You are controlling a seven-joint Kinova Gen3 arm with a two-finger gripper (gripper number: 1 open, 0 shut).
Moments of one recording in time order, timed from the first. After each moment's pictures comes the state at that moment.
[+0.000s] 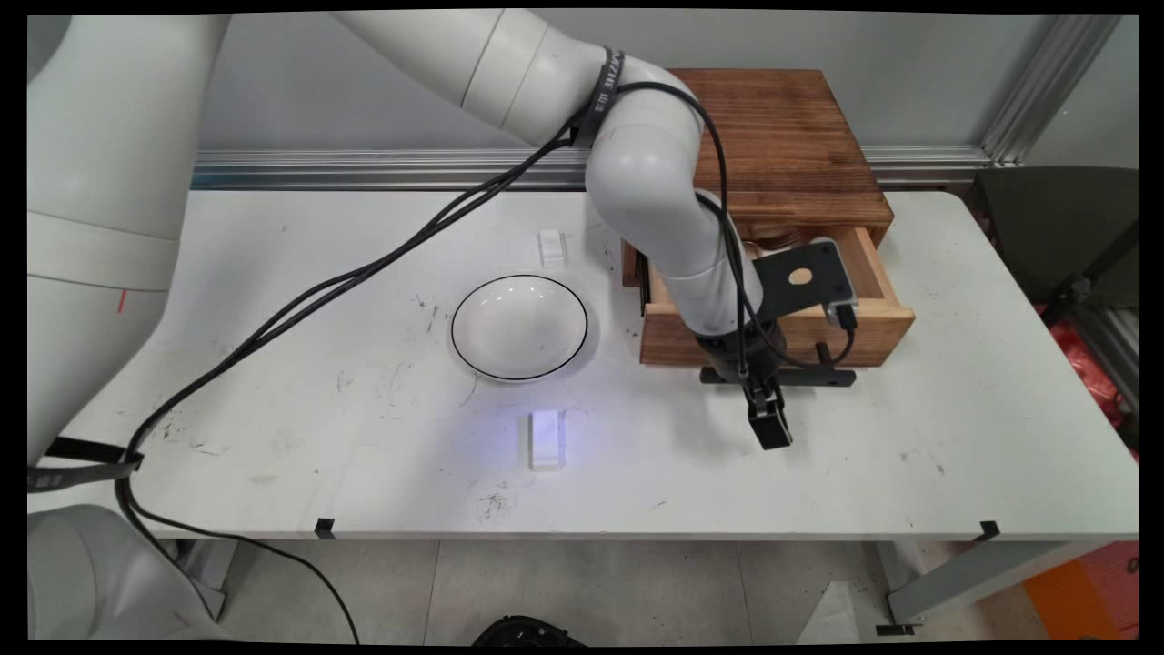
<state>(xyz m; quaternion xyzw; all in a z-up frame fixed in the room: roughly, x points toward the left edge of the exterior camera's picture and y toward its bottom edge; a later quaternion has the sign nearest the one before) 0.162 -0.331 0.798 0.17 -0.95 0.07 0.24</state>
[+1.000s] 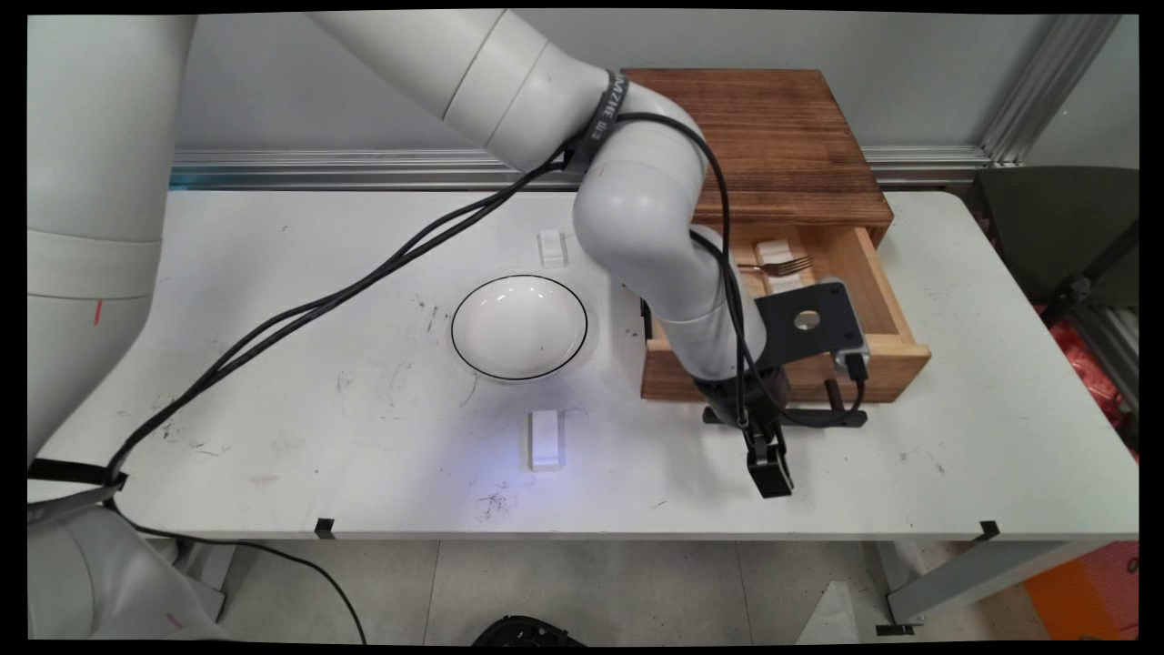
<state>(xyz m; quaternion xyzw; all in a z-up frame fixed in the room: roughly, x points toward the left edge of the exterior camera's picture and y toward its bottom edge) 0.151 -0.286 0.801 0.17 -0.95 0.06 0.24</state>
